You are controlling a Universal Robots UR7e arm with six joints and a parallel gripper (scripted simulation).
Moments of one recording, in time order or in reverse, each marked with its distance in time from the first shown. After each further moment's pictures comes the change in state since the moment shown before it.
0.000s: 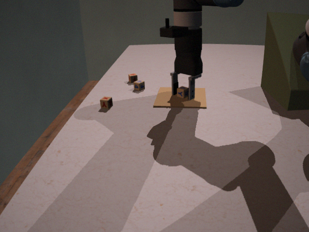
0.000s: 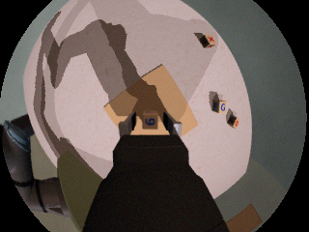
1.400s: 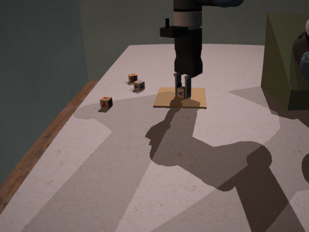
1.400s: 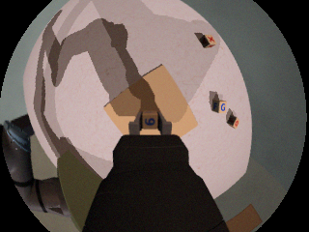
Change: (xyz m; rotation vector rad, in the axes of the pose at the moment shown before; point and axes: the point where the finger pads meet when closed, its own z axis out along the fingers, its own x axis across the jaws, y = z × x) arm 0.000 0.000 0.000 0.000 0.000 0.000
